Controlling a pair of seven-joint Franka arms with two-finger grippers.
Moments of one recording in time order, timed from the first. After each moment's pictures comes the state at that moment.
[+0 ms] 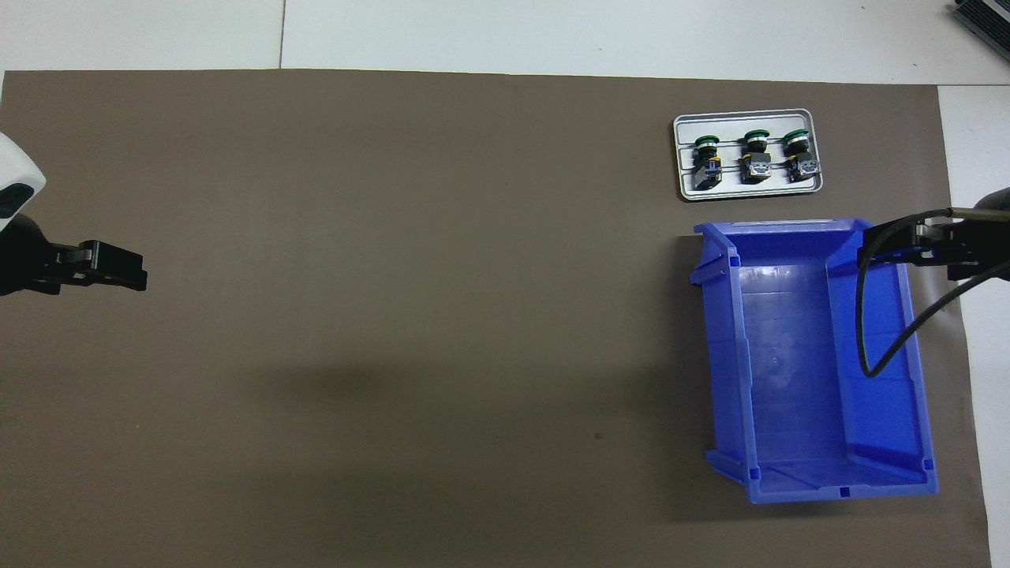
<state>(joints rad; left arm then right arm) -0.03 -0.05 0.00 -1.74 -0.02 1.64 -0.01 0.04 -0.03 -0.04 -1.62 -0.01 1.59 0.15</state>
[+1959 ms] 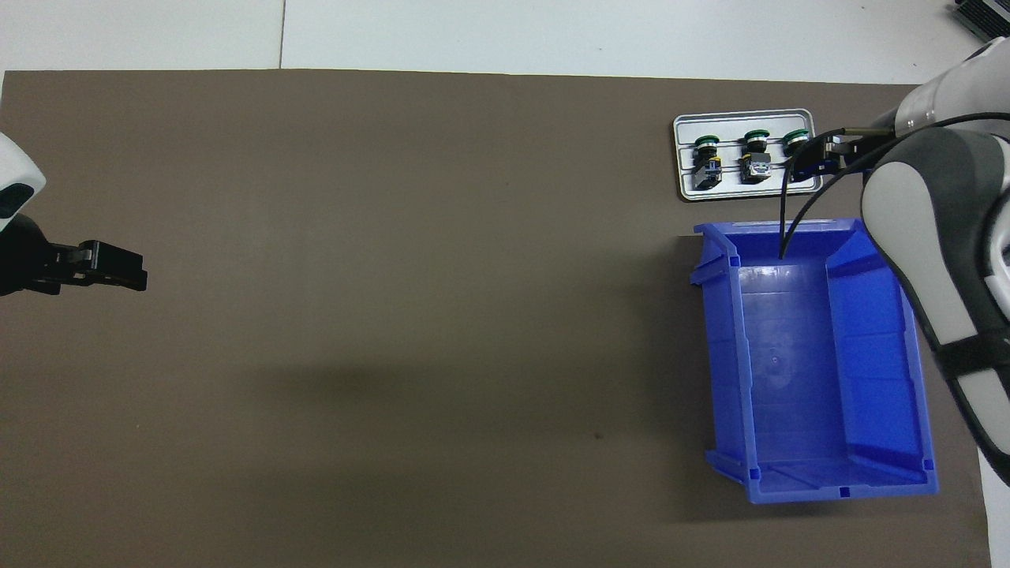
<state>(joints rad) -0.03 -0.05 0.00 -1.74 -0.02 1.64 -0.01 0.03 0.35 -0.04 -1.44 -0.01 1.89 0.06</state>
